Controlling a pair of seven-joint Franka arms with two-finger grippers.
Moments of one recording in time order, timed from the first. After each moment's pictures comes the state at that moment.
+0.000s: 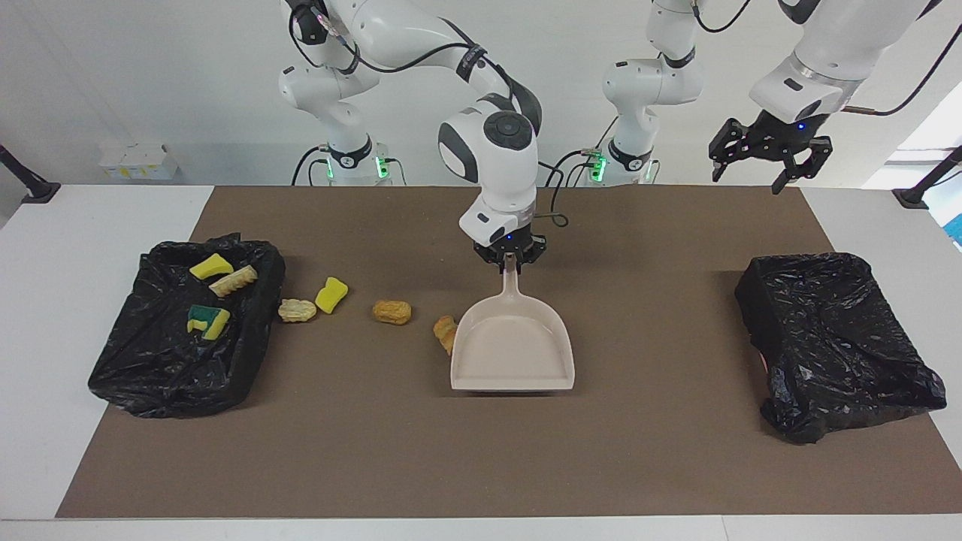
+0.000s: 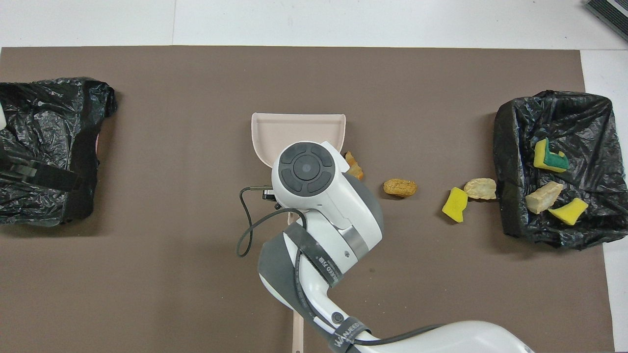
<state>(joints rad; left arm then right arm) -0.06 -0.04 -0.05 -1.52 -0.02 1.46 0.23 0.54 0.42 0.15 -1.61 0.00 2.05 0.76</state>
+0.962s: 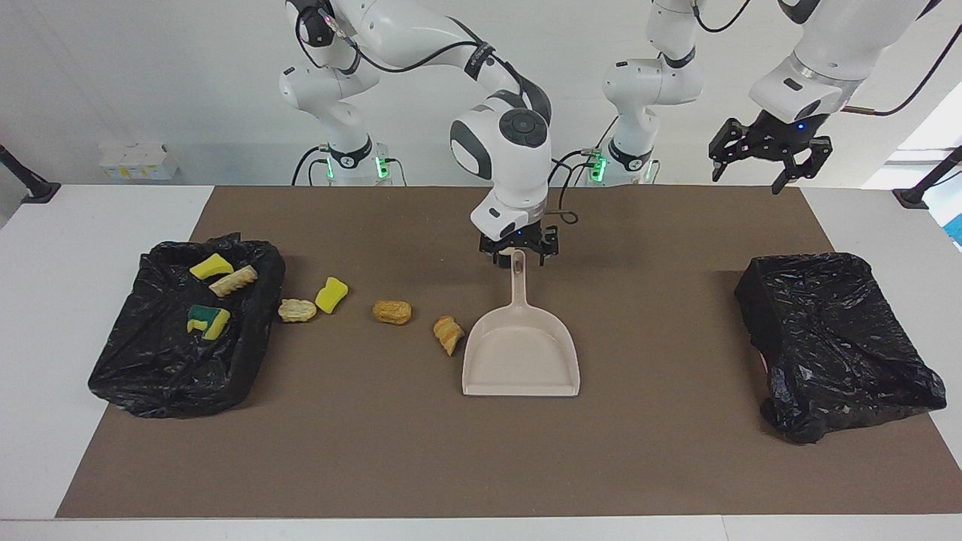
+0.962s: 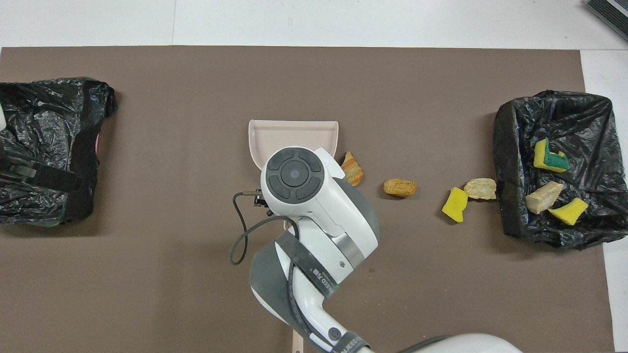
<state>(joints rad) -0.06 -0.04 -0.05 -1.52 -0.02 1.46 0.23 0.56 0.36 0.15 -1.60 0.00 1.96 0.82</state>
